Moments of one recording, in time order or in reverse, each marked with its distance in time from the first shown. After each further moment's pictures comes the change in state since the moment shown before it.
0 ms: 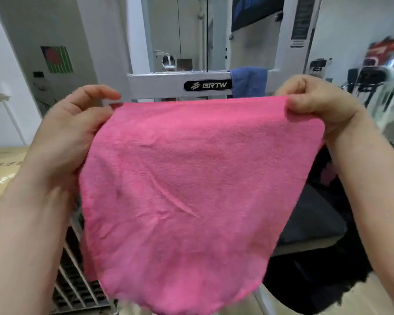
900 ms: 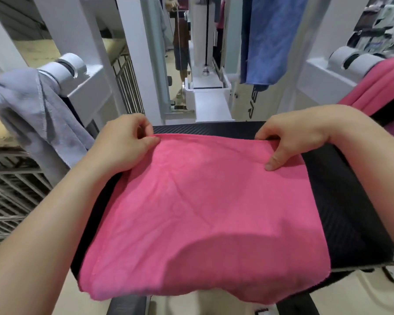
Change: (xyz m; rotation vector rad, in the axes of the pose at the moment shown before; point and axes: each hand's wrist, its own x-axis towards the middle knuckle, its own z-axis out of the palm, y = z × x) left_hand 0.052 -0.206 0.084 1.037 -0.311 -0.196; right_hand 0.033 0.182 -0.072 -0.916 -0.473 0.735
